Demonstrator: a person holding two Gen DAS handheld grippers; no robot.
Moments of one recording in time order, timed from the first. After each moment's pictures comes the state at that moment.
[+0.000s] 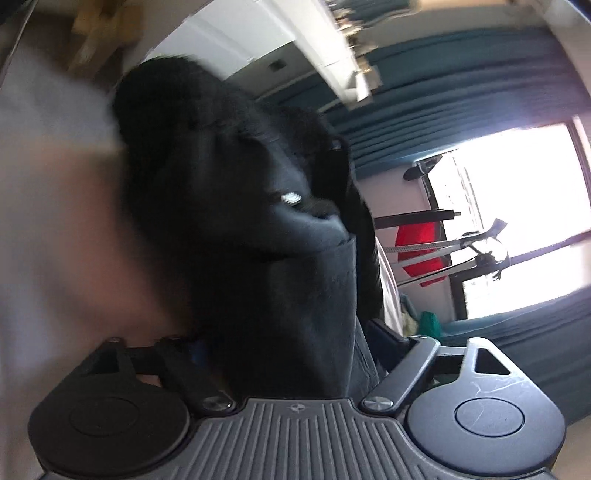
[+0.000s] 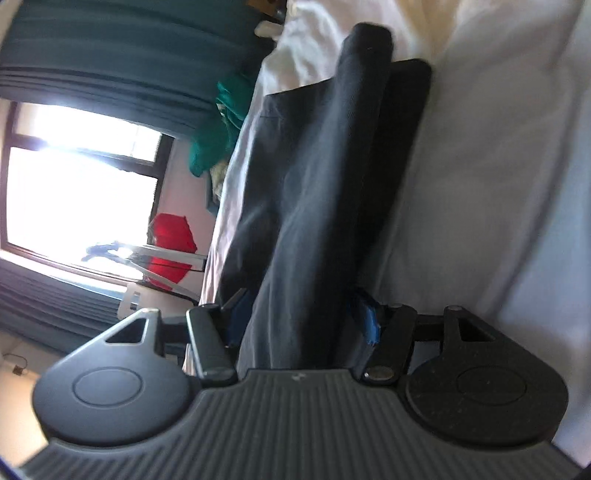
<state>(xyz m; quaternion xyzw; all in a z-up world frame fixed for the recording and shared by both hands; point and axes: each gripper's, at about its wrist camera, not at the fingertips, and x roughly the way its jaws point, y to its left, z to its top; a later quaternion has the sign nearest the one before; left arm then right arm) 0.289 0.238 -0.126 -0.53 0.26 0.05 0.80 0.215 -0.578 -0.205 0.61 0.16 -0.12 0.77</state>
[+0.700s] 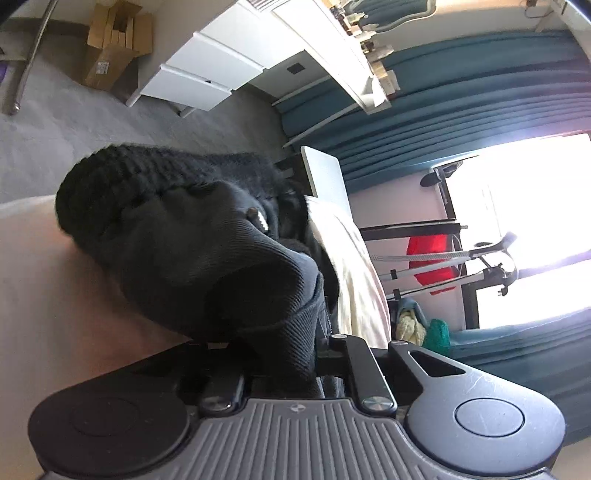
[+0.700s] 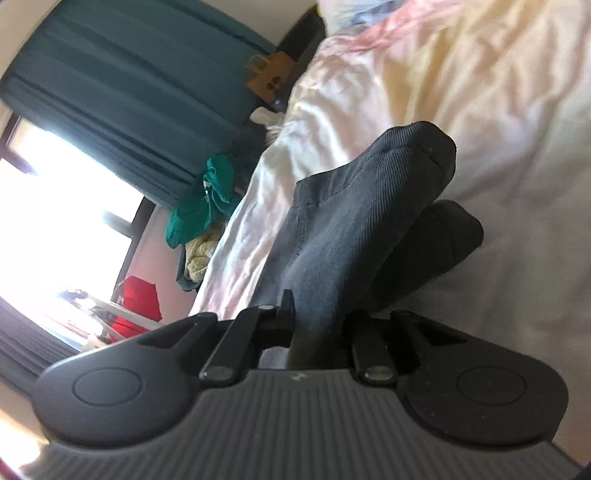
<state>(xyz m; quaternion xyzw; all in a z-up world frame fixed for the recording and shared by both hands) 0.266 0.264 -0.032 -0.55 0.29 0.08 0.78 0.157 -0.572 -0.152 0.54 0.10 -0.25 0.80</state>
